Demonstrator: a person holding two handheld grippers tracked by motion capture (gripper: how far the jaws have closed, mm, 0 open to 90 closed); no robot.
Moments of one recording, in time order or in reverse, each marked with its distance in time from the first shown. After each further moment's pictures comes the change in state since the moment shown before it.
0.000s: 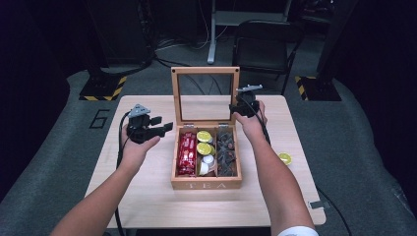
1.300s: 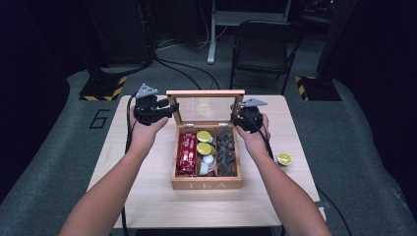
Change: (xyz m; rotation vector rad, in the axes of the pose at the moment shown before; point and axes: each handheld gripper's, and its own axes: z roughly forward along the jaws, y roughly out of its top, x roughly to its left) left arm -0.016 0.056 0.010 -0.057 0.039 0.012; right arm 0.021 -0.037 -0.039 -0.102 -0.015 -0.054
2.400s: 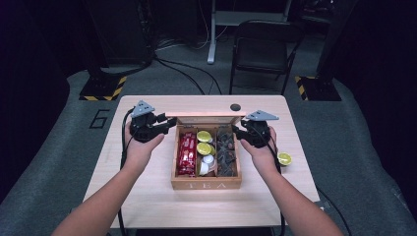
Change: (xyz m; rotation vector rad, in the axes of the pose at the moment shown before) left arm -0.014 -0.039 -0.027 0.000 -0.050 0.036; right arm 0.011 -0.026 -0.049 -0.067 0.102 0.019
